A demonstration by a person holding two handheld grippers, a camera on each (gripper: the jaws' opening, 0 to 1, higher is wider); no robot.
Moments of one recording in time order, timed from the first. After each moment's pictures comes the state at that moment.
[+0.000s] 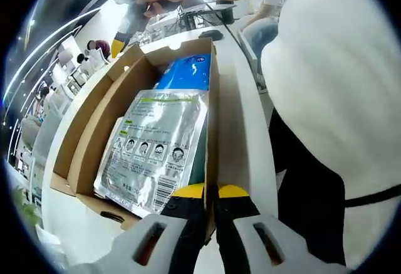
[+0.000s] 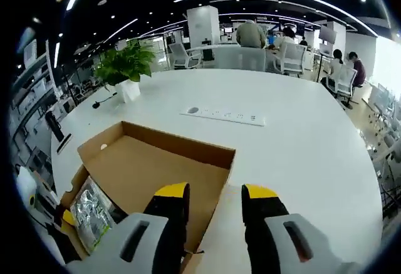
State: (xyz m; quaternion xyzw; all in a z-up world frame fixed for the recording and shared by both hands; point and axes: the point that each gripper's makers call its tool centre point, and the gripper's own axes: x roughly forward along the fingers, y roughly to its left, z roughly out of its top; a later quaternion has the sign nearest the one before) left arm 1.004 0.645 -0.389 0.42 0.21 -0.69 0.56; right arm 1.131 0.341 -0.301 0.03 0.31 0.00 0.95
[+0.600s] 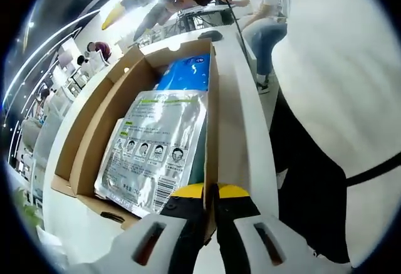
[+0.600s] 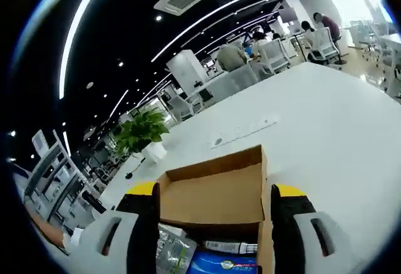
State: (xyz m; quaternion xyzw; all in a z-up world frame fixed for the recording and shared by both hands) left arm 1.004 0.646 -0.391 0.42 0.20 -0.69 0.56; right arm 1.079 0.386 -0.267 0.28 0.18 0.01 0.94
